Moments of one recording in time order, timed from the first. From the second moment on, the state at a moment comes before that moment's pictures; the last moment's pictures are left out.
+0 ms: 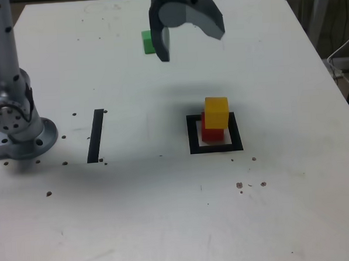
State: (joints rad) arm 0.26 1.79 -1.53 1.30 0.06 0.28
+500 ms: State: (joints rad) arm 0.66 1.93 -1.65 1.27 0.10 0.53
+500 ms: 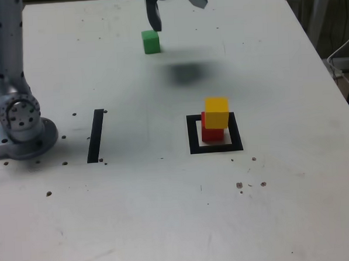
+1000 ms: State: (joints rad) arm 0.83 2.00 -1.64 1.26 0.25 0.59
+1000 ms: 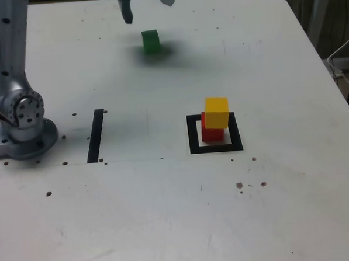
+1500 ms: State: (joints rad) arm 0.79 2.08 -1.55 1.12 0.27 0.58
